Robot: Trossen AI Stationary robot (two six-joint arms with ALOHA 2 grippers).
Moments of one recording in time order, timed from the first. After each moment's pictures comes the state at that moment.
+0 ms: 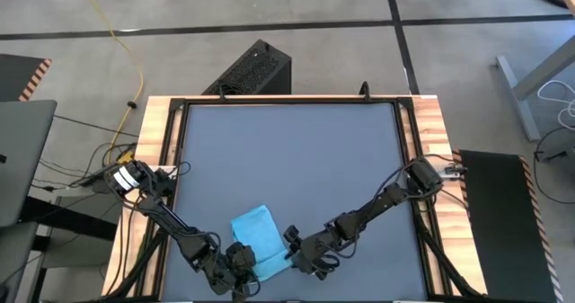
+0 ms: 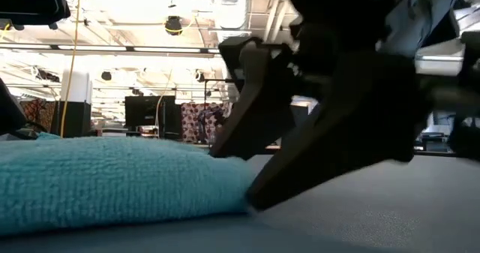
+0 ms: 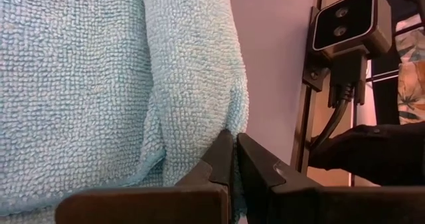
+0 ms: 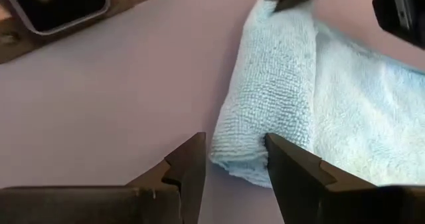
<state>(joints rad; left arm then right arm) -0.81 1.87 0.94 0.18 -0.30 -1.16 0.50 2.05 1.15 0.25 0.03 -0.37</state>
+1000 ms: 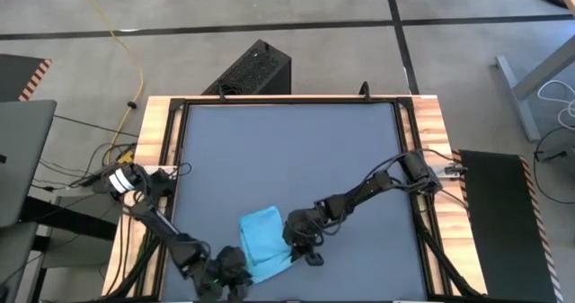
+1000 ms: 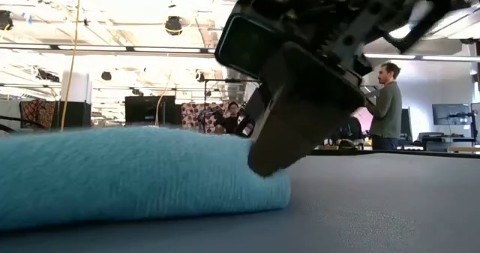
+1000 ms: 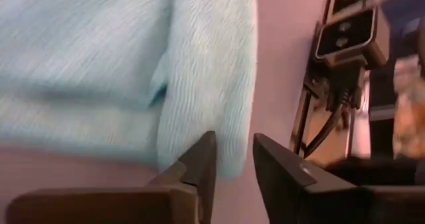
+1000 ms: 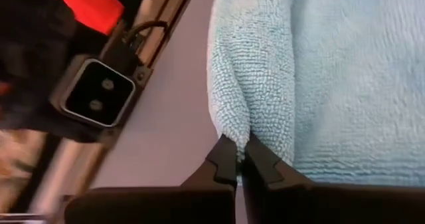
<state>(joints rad) -0.89 1.87 0.93 0.16 -0.44 -1.34 0.34 2.09 1.15 0.24 -0.46 0.24</state>
